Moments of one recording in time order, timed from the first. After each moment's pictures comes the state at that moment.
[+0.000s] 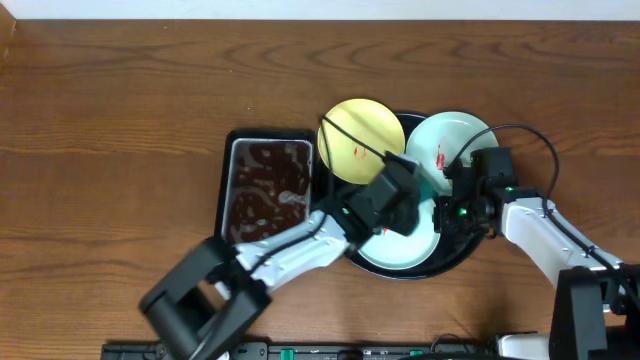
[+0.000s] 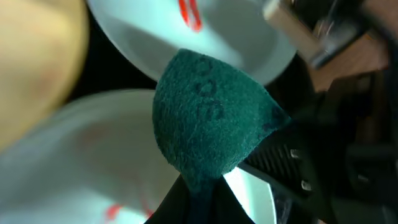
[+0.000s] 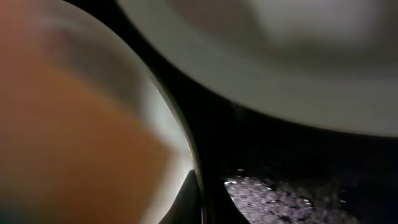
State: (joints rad) left arm -0.90 1.80 1.00 -0.01 0.10 -0.56; right arm 0.10 1.56 0.72 -0.51 -0.32 0.13
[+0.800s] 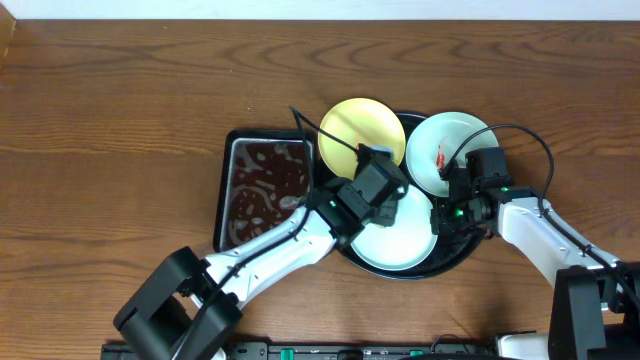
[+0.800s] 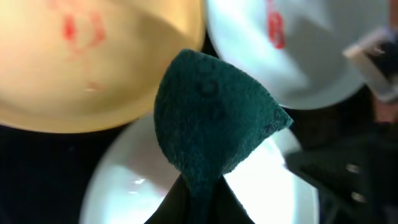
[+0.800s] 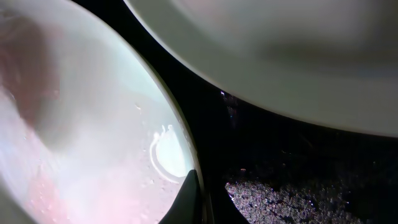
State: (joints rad) left arm -0.86 1.69 1.03 -0.25 -0.07 -0.62; right arm 0.12 1.56 0.72 -0.51 -0.30 0.13
